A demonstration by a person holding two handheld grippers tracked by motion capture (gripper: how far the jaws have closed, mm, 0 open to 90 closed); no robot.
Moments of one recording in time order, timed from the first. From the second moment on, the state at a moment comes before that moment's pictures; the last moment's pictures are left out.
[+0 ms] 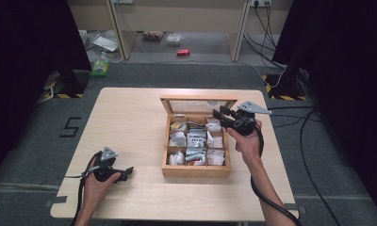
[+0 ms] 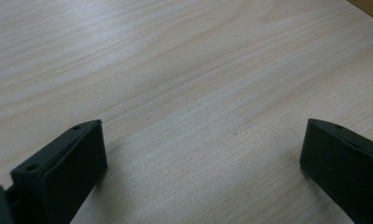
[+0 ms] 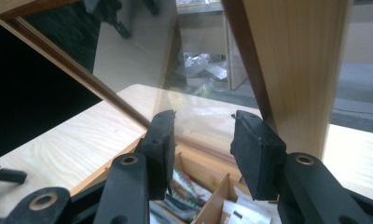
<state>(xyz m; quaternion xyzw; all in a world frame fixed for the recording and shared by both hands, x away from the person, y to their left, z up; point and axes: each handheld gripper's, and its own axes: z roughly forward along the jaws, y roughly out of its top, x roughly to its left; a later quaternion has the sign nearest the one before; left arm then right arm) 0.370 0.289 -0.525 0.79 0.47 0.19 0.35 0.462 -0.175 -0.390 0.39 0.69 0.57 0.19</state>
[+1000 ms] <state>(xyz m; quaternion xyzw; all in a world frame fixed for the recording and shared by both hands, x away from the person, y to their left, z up) 0.370 0.289 -0.525 0.79 0.47 0.19 0.35 0.518 -0.166 -0.393 0.47 0.68 0.51 0.24</state>
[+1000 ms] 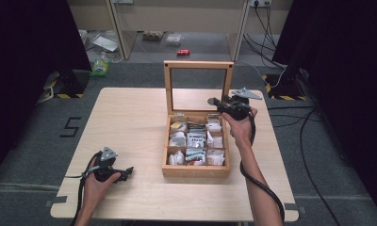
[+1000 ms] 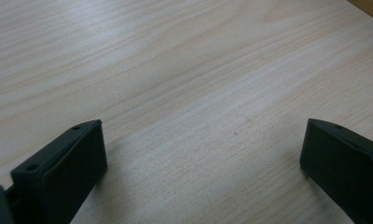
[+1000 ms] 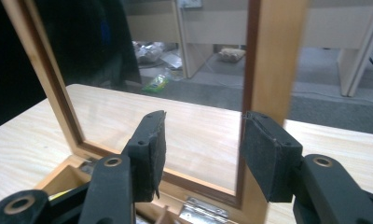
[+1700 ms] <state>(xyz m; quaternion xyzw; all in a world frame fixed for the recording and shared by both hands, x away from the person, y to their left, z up) 0.369 0.290 -0.525 0.79 0.47 0.19 0.35 0.510 -0.181 -0.402 0.47 0.69 0.49 0.23</state>
